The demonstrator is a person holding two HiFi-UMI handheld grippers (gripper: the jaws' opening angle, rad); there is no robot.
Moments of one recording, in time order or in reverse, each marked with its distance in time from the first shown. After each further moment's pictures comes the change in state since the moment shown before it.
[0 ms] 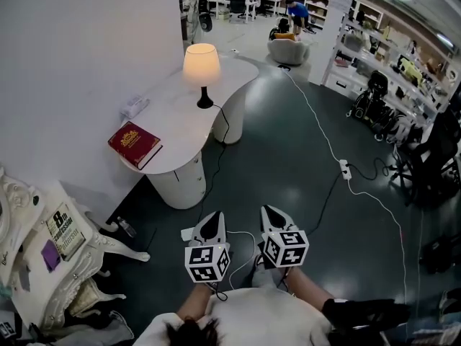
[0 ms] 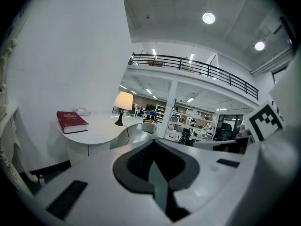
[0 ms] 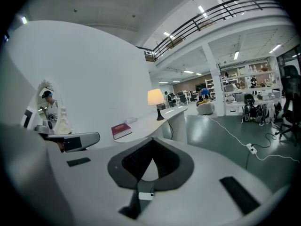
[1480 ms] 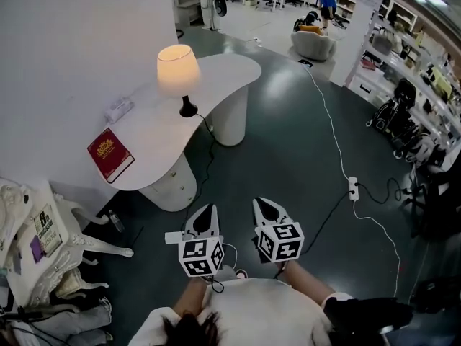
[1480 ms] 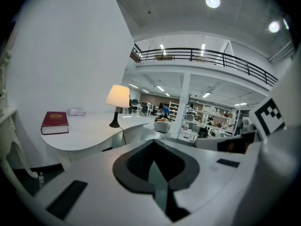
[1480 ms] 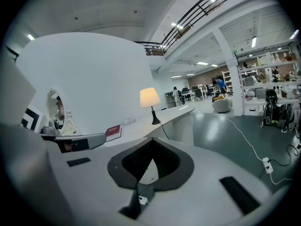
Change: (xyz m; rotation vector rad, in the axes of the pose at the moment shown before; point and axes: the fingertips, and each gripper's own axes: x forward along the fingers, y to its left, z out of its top) left arm 0.240 -0.064 0.026 -0.004 0.013 0.203; right arm 0.142 -0.193 0.092 -0.043 0.066 0.217
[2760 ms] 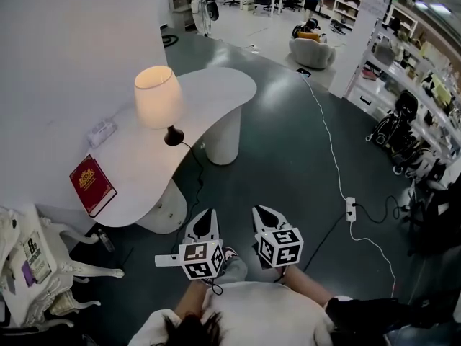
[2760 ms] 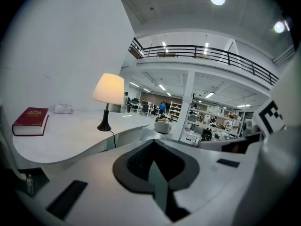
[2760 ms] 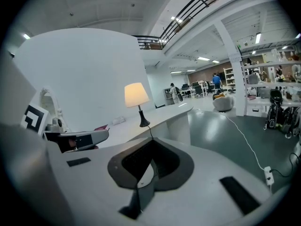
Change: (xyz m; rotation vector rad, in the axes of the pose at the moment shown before) left arm 0.172 0.012 0.025 -0.028 0.008 0.005; right arm 0.120 -0.107 0.044 -0.009 0.057 0.004
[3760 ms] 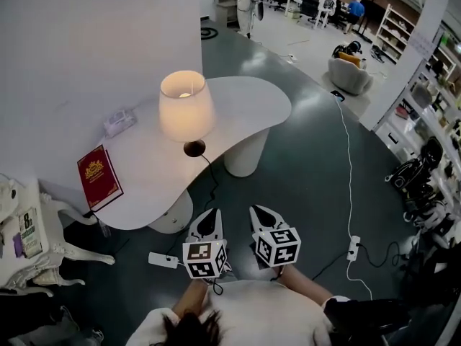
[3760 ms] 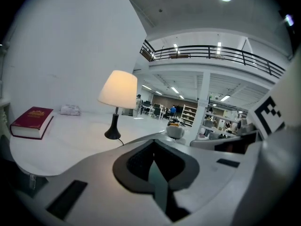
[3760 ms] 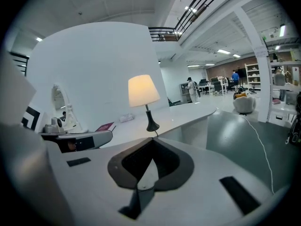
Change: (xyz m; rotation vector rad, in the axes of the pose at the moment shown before) left arm 0.086 0.058 0.040 -0.064 -0.041 0.151; right arm 0.131 0.001 0.056 -0.099 0.077 0.190
